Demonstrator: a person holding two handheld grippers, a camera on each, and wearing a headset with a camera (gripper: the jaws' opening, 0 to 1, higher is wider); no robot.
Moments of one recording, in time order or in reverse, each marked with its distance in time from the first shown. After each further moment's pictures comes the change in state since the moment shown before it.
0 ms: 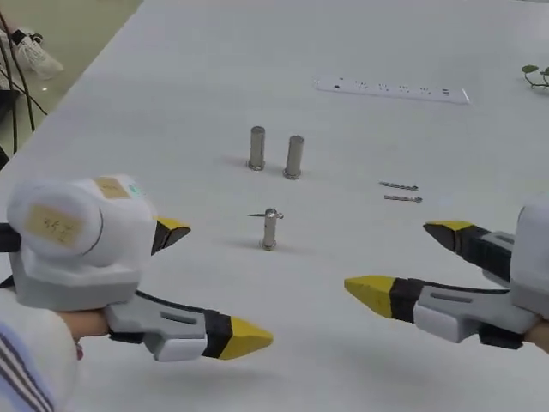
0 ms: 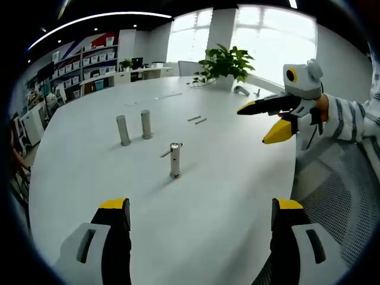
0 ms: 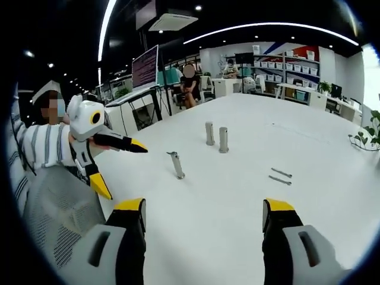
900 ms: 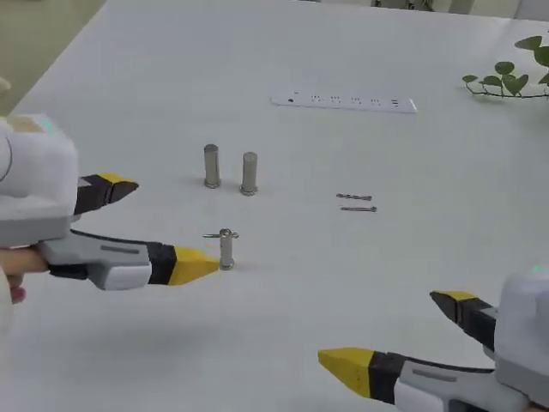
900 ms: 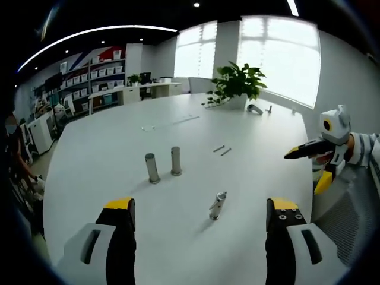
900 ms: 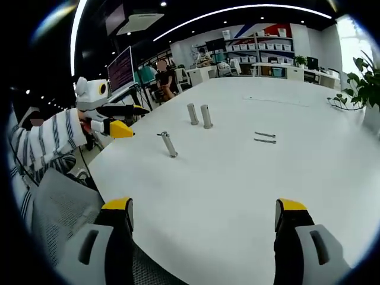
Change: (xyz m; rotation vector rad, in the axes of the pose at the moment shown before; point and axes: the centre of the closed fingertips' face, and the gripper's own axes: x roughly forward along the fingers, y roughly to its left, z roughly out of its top) left arm 0.003 0.062 0.074 0.013 -0.115 0.069; right arm -0.026 0.000 -0.041 0.169 0.069 -0.093
